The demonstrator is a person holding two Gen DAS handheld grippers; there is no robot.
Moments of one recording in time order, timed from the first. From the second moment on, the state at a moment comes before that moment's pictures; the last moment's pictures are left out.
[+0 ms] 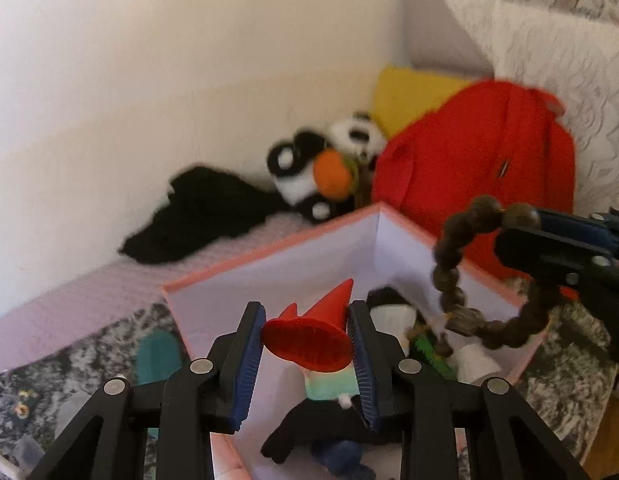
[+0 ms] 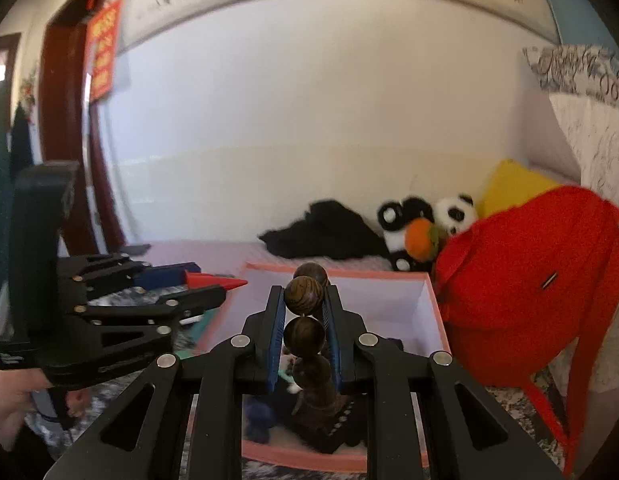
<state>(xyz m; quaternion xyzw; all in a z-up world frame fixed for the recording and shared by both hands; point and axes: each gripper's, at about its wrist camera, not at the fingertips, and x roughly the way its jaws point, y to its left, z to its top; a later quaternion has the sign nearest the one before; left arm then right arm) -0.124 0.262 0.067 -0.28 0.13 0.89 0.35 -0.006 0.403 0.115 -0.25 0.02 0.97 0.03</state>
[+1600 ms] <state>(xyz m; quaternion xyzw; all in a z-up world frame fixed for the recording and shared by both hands) -0.222 -0.129 -0.093 -0.42 -0.10 0.90 0.01 -0.193 0.078 -0.065 -0.41 0.04 0.90 -0.16</state>
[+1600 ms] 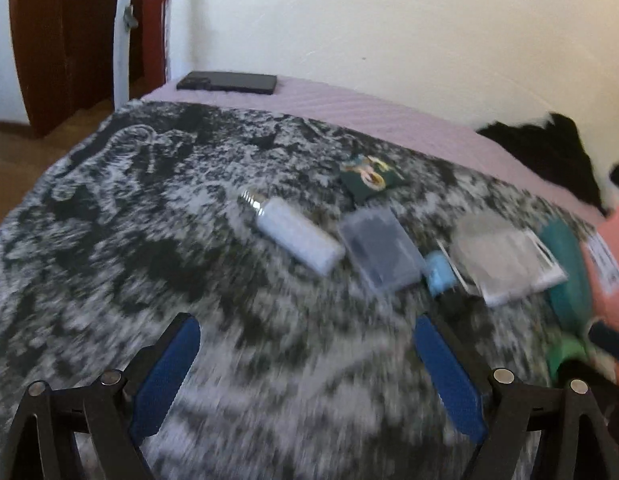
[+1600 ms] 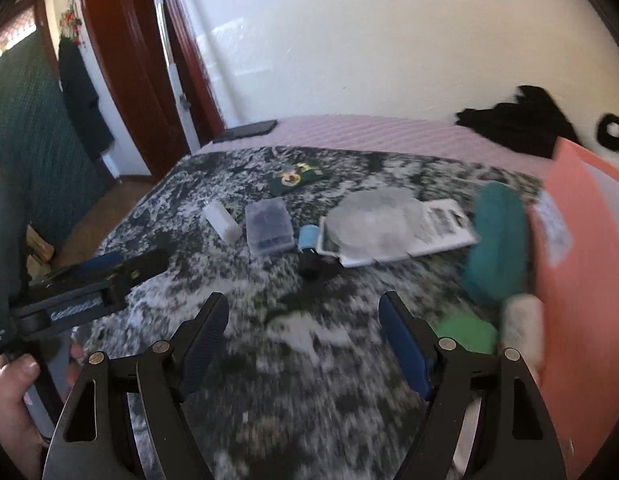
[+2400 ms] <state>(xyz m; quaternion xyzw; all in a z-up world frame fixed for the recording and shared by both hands) -0.297 -0.161 -0.152 -0.45 -0.16 0.88 -0.06 -0.328 -0.025 -0.141 -0.44 -0.11 0.87 -0.22</state>
